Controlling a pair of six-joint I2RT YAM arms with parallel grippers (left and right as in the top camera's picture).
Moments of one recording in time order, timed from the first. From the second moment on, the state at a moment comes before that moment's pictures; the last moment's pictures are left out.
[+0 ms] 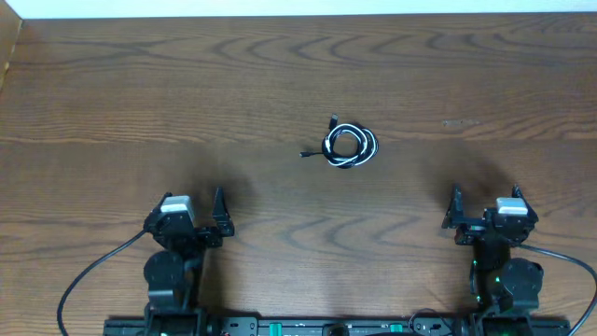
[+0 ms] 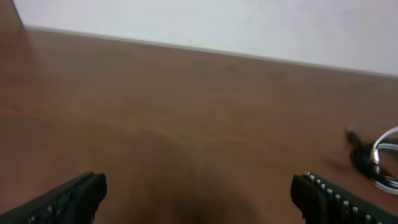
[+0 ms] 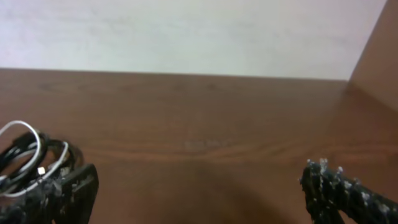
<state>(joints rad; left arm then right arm) 0.01 0.12 0.05 -0.16 0.00 -0.13 0.02 0.05 0.02 -0.07 0.10 -0.02</state>
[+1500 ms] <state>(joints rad) 0.01 0.99 0.85 -0.65 0.09 -0.15 0.02 1.11 0.72 -0.35 0.02 -0.04</state>
